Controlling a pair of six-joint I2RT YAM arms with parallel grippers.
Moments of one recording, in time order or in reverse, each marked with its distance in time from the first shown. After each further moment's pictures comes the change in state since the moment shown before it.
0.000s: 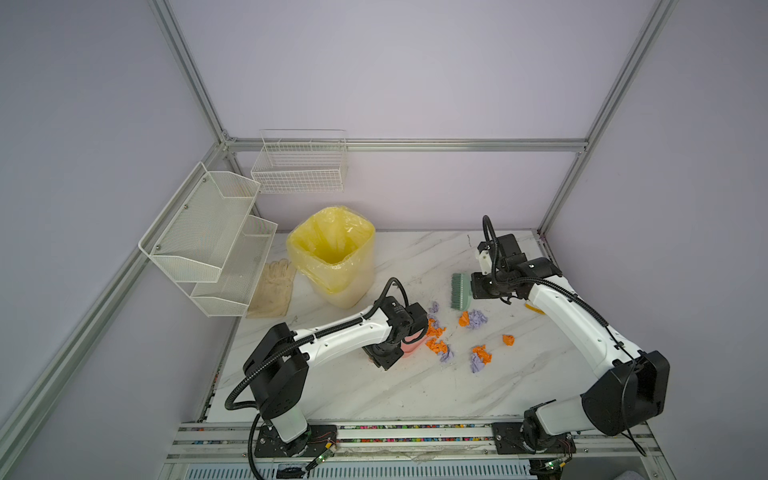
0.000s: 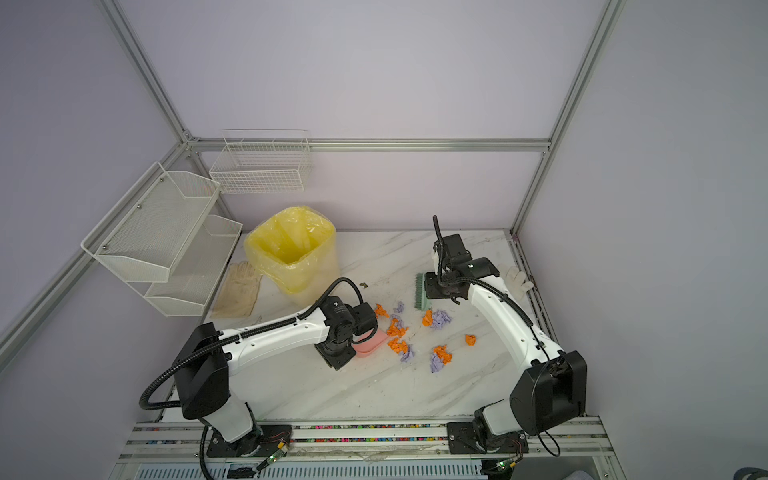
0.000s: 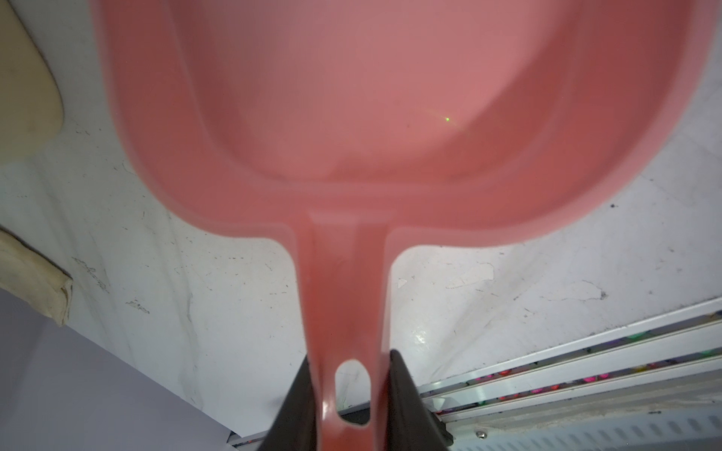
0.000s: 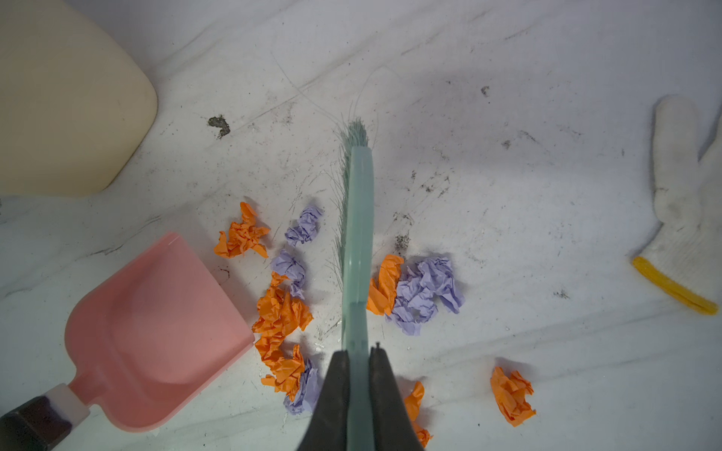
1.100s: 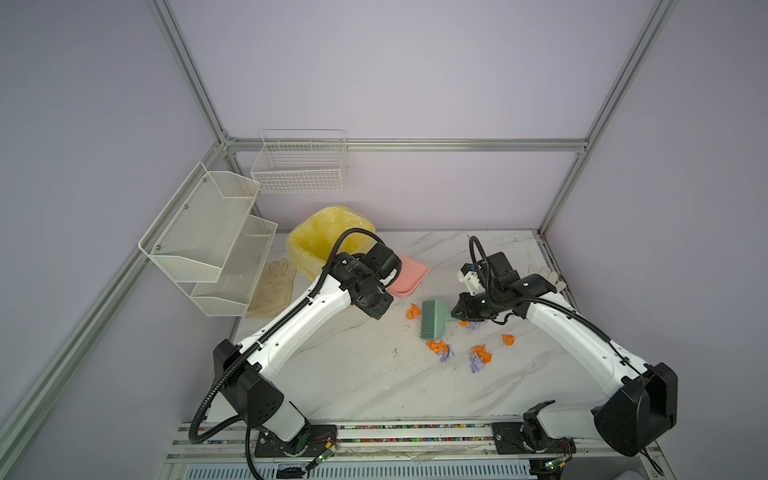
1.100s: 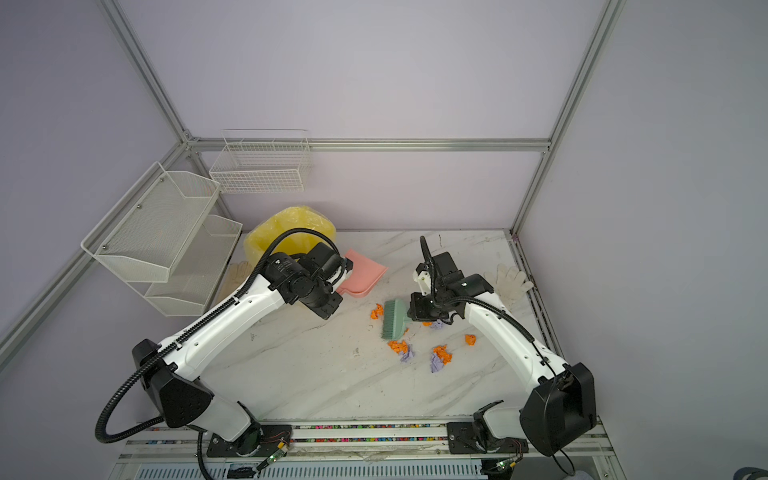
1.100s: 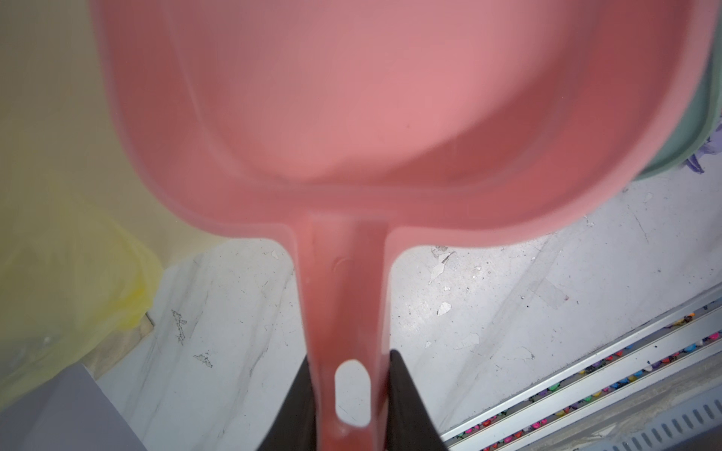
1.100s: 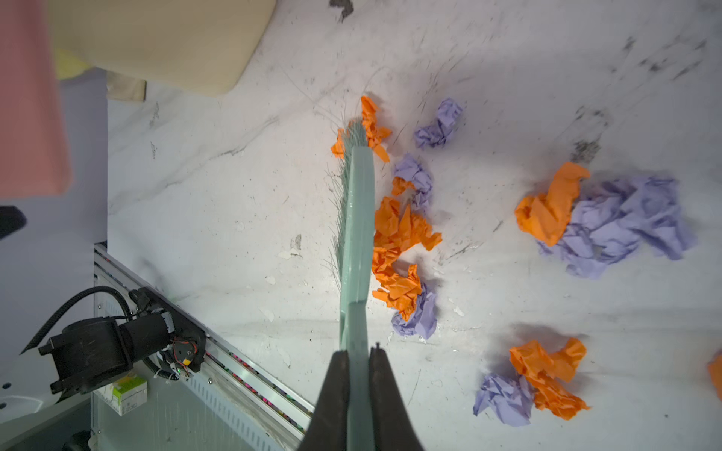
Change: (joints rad) left arm 0.254 -0.139 0.309 0.005 0.061 0.156; right arm 0.061 -0.109 -0.130 -0.006 -0.304 0.113
